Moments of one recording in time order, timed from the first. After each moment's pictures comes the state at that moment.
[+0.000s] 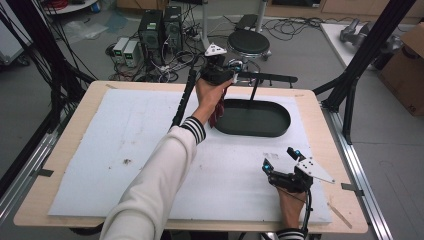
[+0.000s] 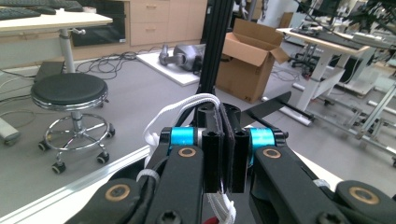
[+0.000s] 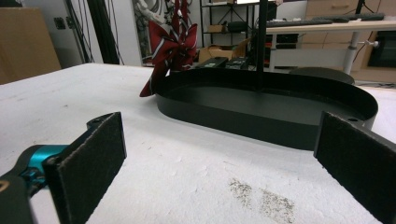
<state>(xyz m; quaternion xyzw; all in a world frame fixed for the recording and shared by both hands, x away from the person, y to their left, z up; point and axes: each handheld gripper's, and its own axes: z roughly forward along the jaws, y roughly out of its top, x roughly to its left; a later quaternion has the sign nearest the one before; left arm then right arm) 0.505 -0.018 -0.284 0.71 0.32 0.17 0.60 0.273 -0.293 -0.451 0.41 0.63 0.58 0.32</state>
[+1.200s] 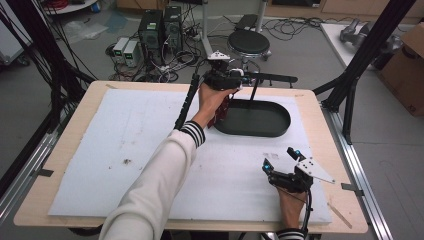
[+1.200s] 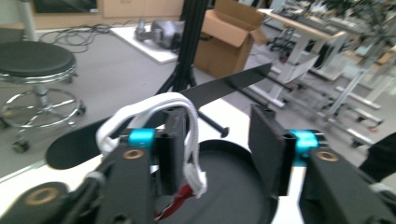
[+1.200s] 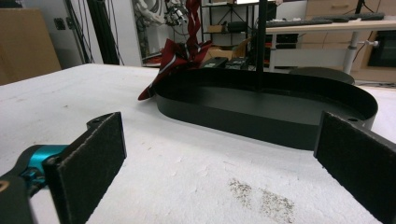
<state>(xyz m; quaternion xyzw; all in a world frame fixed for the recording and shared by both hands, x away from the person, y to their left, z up) 0.506 -0.025 -0.297 0.73 0.32 0.09 0.60 0.273 -0.293 -0.451 0.42 0.63 0.58 0.32</state>
